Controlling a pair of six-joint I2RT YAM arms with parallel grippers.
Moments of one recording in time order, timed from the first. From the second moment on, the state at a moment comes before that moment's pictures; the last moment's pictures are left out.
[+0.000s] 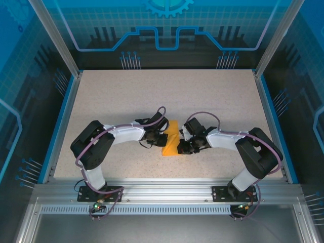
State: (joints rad) left arm -0.70 1.79 1.01 -0.40 0.15 -0.46; right arm 0.62 1.60 0.71 -0.32 -0.41 0.55
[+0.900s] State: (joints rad) left arm -0.70 1.80 1.01 -0.40 0.16 -0.45; right arm 0.58 1.43 0.69 -0.29 -0.40 0.55
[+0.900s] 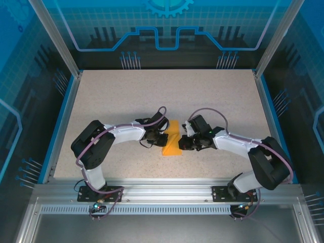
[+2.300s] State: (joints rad) left arm -0.70 1.82 1.03 -0.40 0.16 -0.45; right arm 0.56 1.71 0.79 0.00 -0.53 0.66
